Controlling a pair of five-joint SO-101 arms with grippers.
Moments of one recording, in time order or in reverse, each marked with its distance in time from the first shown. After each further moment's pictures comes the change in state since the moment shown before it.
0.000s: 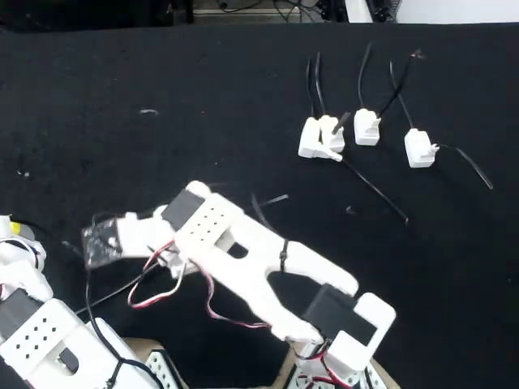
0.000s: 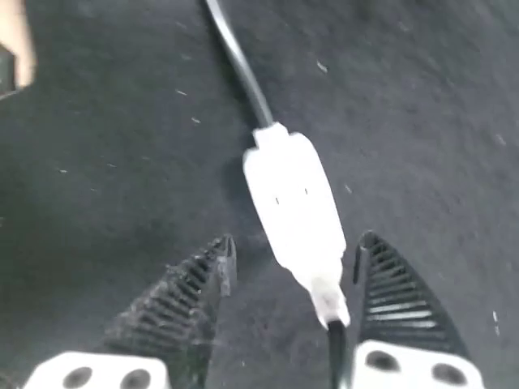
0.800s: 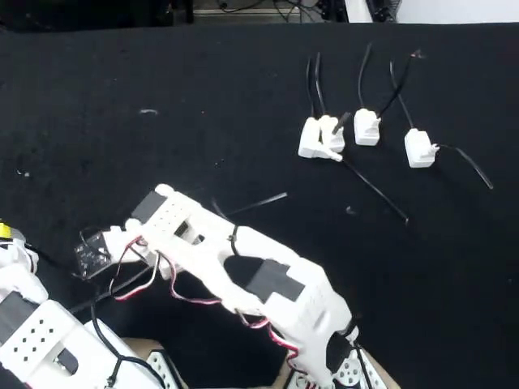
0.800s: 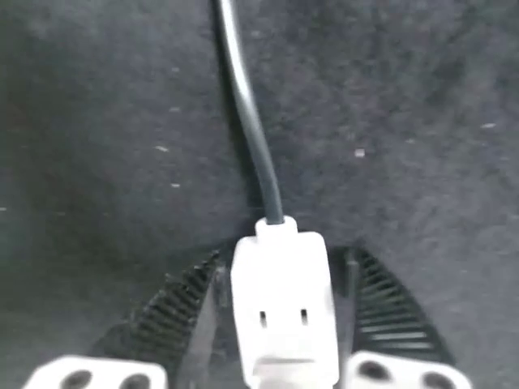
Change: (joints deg) left arm -3.2 0.0 -1.0 0.2 0.0; right arm 1.0 24.5 -16.6 -0.4 6.4
